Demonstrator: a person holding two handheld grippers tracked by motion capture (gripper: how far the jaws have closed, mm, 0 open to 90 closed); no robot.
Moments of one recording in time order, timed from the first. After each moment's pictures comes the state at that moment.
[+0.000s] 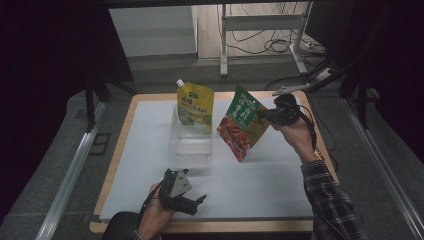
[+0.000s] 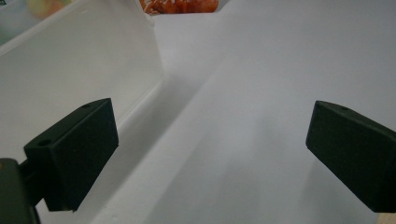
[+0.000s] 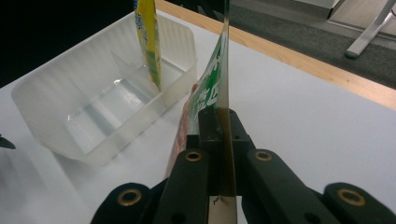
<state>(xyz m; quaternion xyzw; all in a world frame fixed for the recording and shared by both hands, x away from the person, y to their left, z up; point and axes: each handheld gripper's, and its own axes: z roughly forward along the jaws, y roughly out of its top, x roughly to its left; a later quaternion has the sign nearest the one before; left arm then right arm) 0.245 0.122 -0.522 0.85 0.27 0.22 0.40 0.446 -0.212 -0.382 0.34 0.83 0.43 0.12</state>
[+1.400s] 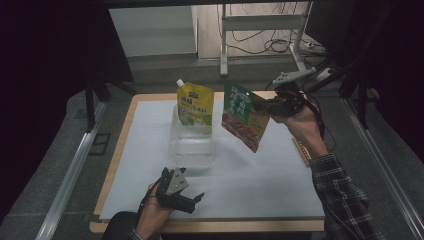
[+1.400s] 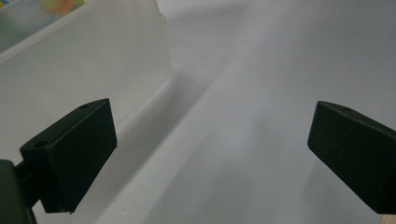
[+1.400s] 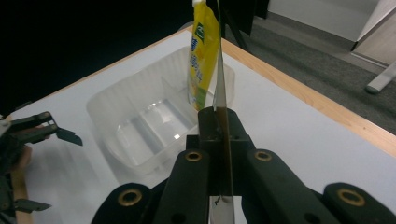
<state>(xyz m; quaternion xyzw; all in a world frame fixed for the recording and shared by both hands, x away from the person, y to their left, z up) 0.248 0.130 -0.520 0.84 0.28 0.22 0.40 0.419 -0.197 -0.317 0.28 0.84 0.45 0.11</state>
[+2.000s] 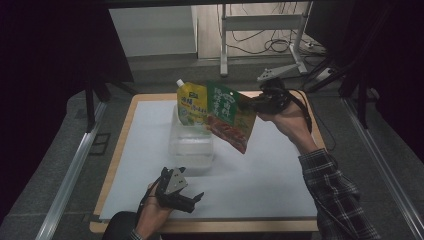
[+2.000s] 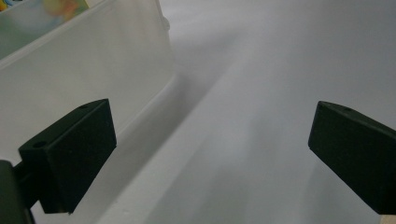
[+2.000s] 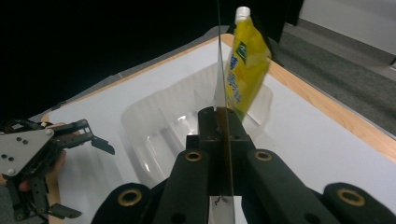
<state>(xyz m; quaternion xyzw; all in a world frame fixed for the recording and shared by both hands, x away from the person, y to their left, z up) 0.249 0.131 -0.520 0.84 0.29 0.21 0.41 0.417 -0.161 -0.305 0.23 0.85 0.46 0.08</state>
